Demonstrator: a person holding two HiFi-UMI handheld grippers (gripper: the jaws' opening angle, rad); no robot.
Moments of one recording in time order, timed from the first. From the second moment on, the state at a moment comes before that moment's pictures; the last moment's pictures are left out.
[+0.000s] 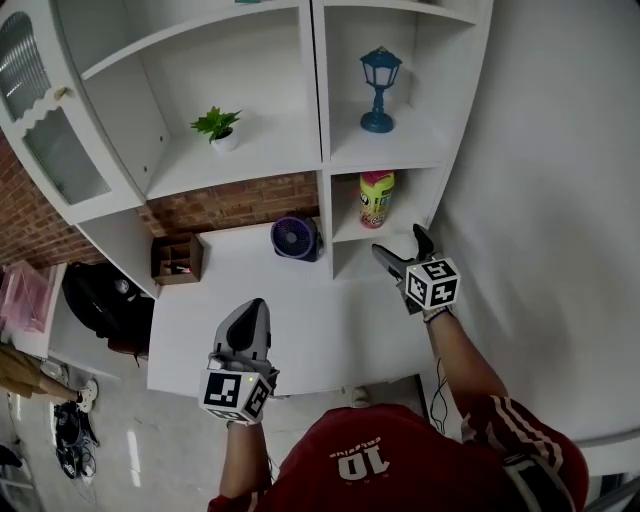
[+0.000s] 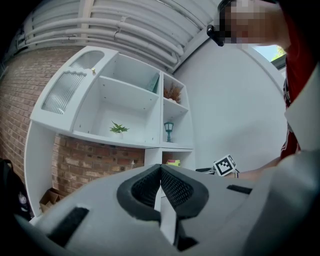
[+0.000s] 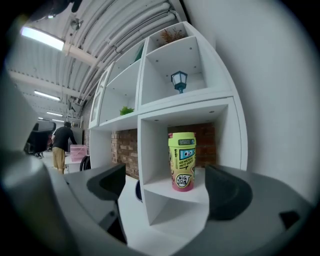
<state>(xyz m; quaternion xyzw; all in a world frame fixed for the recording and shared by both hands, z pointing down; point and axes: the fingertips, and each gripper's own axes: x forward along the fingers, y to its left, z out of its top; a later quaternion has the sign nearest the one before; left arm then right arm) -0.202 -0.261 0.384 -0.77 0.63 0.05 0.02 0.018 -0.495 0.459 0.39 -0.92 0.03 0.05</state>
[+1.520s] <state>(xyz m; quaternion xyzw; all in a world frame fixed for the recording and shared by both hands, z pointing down) -0.228 -0.079 0.365 -0.79 0.61 0.05 0.06 -0.015 -0.169 0.386 0.35 -0.94 0.01 -0.05</state>
